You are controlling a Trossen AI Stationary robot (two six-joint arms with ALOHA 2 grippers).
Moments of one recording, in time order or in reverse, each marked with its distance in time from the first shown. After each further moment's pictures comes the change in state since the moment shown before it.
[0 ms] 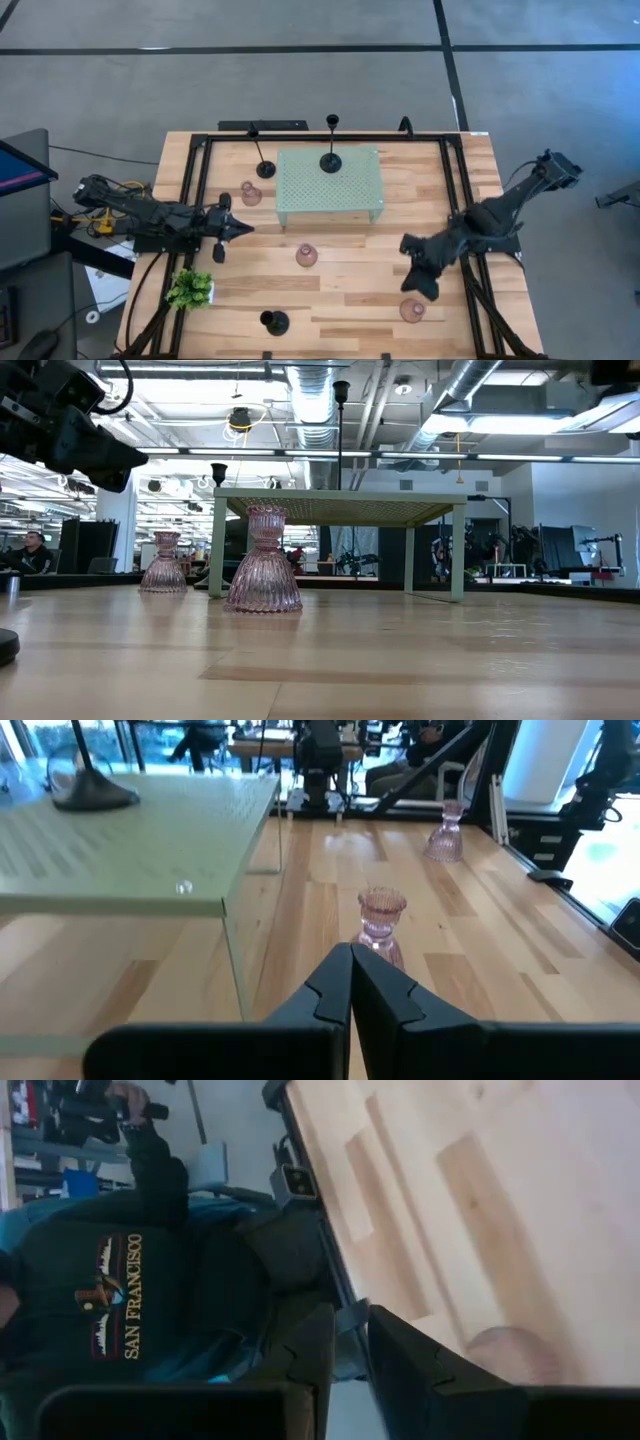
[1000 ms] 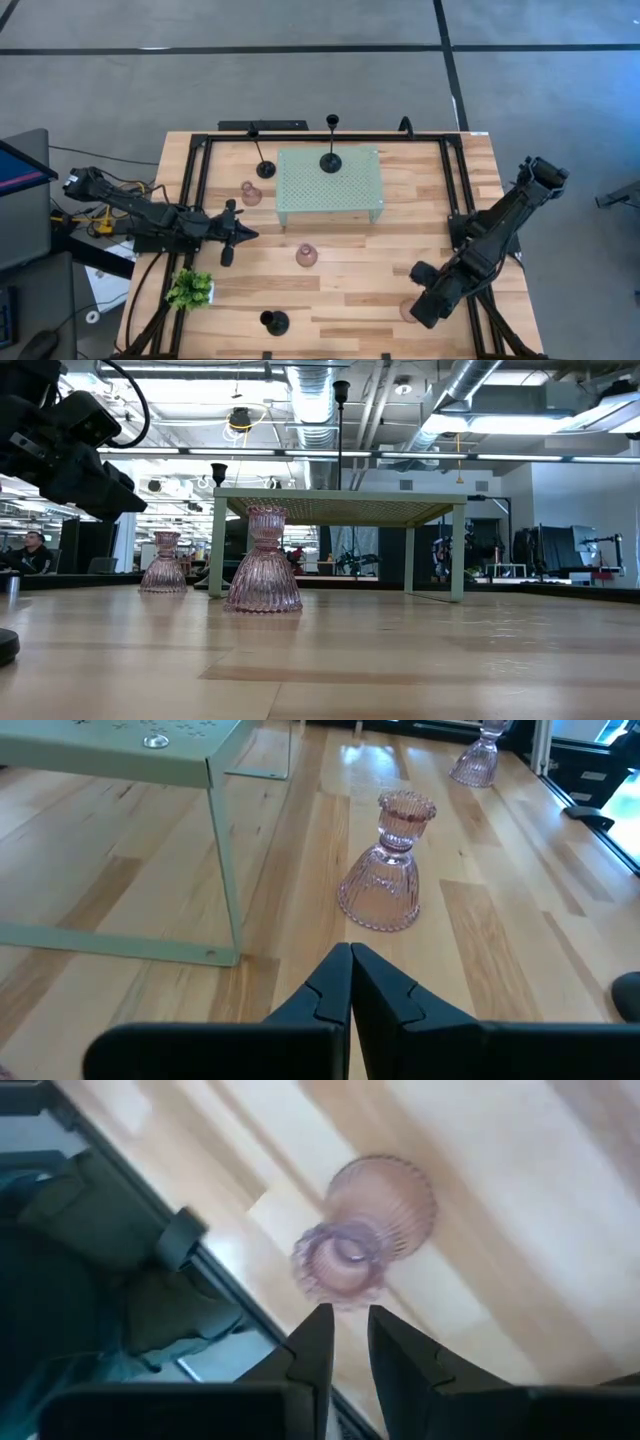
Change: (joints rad) left arm 0.000 0.261 0.000 0.050 0.000 -0.152; right arm 0.227 0.218 0.000 -0.255 0.031 0.418
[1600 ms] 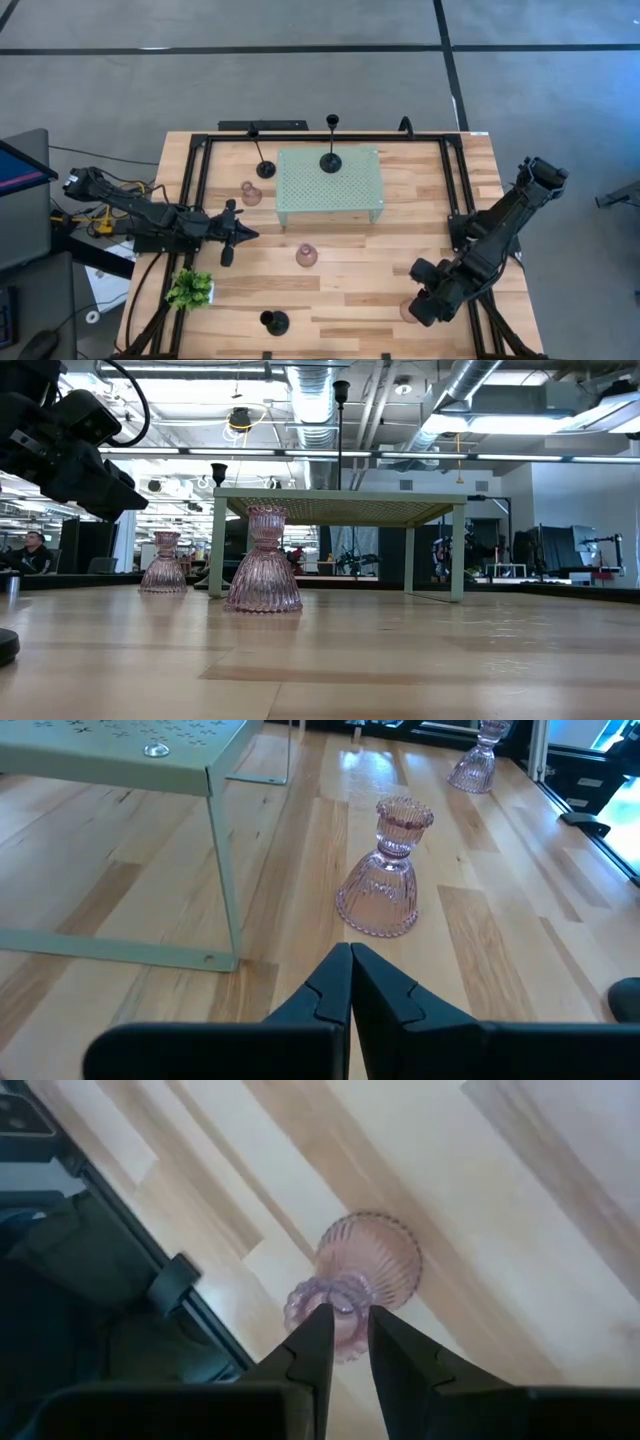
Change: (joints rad) left arm 0.000 0.000 0.000 0.012 0.000 0.000; right arm 0.041 0.010 0.000 0.005 0.148 -0.007
